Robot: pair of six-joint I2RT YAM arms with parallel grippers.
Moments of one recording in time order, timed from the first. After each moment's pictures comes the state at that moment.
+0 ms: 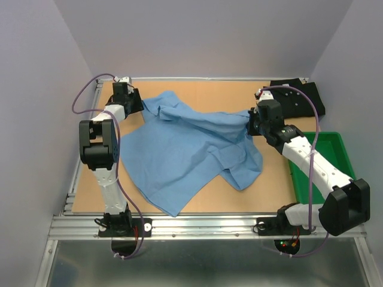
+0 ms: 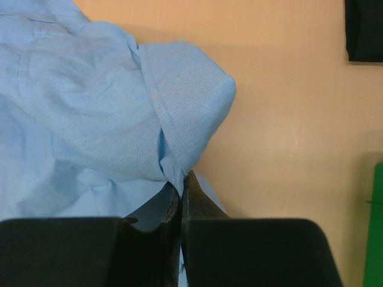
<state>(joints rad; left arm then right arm) 0.03 2.04 1.44 -0.08 0.07 -0.24 0.37 1.28 1.03 -0.37 0.16 0.26</state>
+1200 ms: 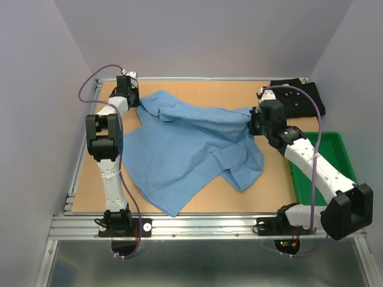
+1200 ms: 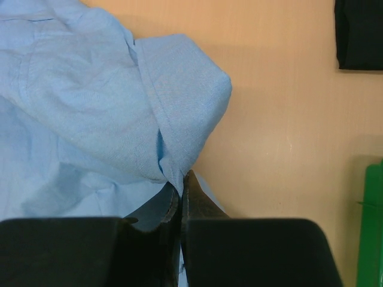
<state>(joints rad) 0.02 2.24 1.71 -0.20 0.05 -0.05 0.37 1.25 1.03 -0.37 0.17 0.25</state>
